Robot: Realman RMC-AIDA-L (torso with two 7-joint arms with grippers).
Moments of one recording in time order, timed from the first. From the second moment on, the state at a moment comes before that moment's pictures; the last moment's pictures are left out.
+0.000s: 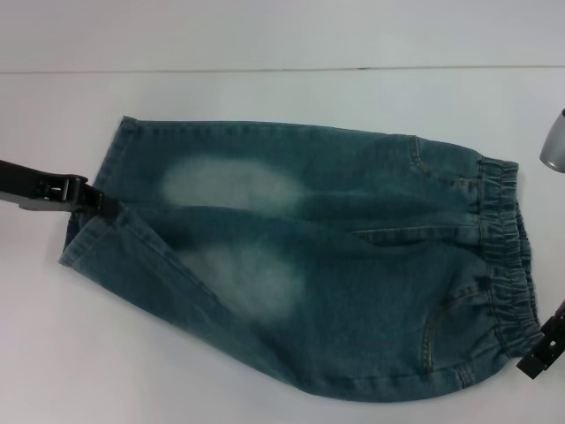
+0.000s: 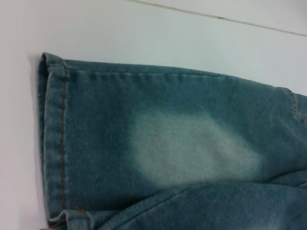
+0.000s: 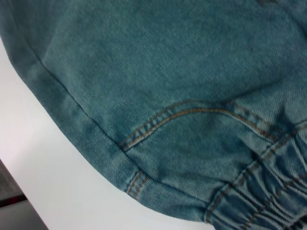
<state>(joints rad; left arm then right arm) -0.75 -1.97 0.50 0.81 2.63 1.61 -2.33 0.83 1.96 -0.86 -0.69 -2.87 -1.80 2.18</state>
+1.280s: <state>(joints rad) -0.75 -1.96 0.49 0.80 2.63 1.59 -2.33 0.86 1.96 -0.86 -0.65 -2.74 -1.78 2.16</state>
